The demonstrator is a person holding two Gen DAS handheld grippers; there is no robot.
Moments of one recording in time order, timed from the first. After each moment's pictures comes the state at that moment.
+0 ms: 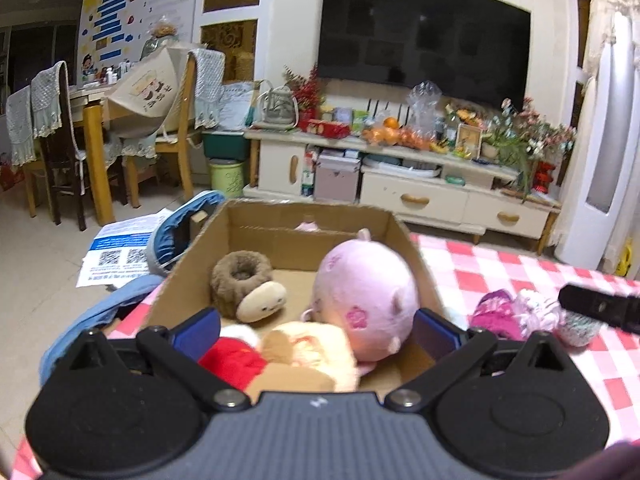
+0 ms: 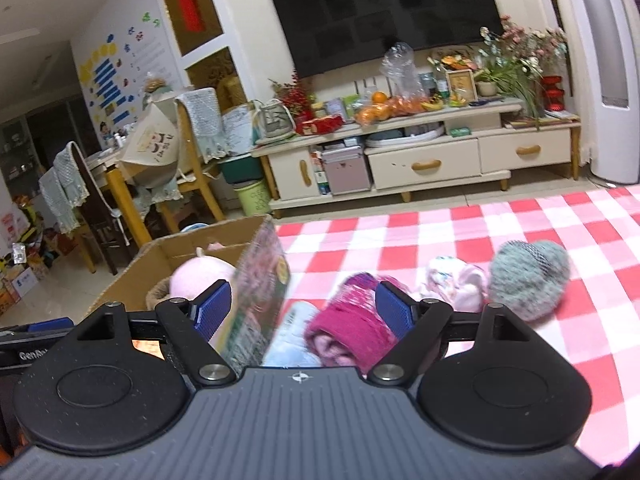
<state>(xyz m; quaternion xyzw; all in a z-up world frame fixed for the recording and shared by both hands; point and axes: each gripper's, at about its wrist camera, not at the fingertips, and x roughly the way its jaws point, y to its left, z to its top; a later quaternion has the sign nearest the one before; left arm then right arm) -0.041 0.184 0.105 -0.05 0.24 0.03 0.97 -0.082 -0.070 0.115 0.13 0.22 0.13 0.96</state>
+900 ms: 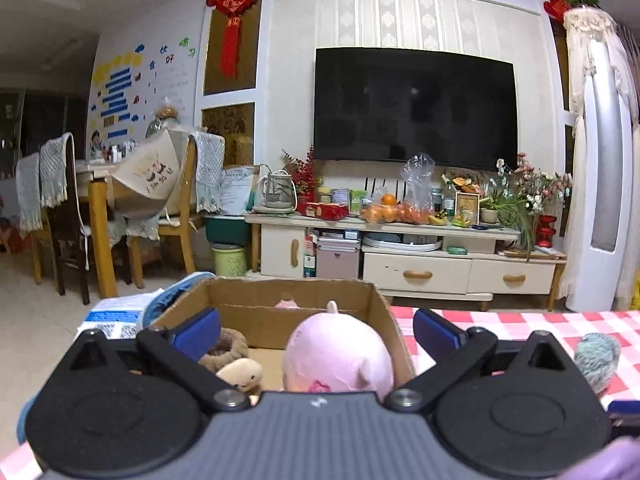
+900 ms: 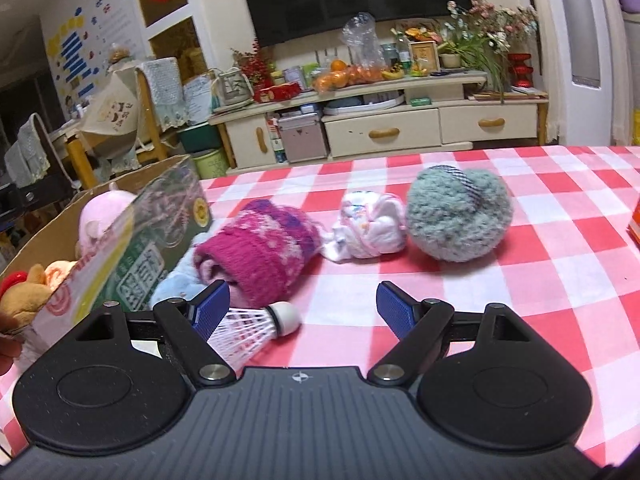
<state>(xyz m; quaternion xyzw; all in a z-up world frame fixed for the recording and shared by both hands) -0.033 0.147 0.092 0.00 0.11 0.05 0.99 -0.067 -0.084 0.085 0.11 0.27 0.07 0.95</state>
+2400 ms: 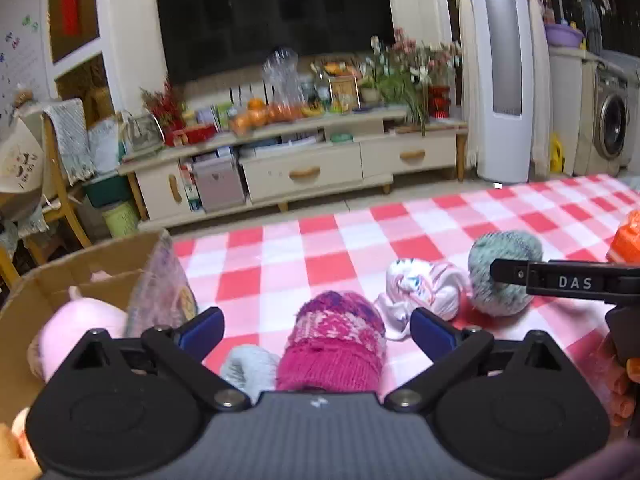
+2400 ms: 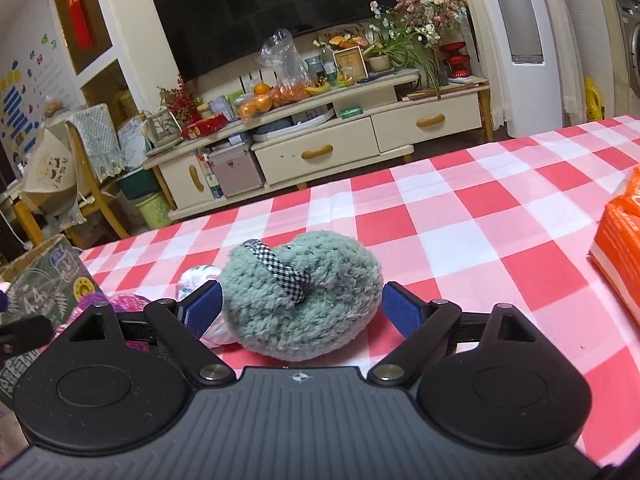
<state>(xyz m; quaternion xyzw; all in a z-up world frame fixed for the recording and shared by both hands) 0.037 0.029 0.069 0.10 0.27 -0.11 0.95 -0.008 -0.167 0.055 0.17 0.25 0.00 0.95</state>
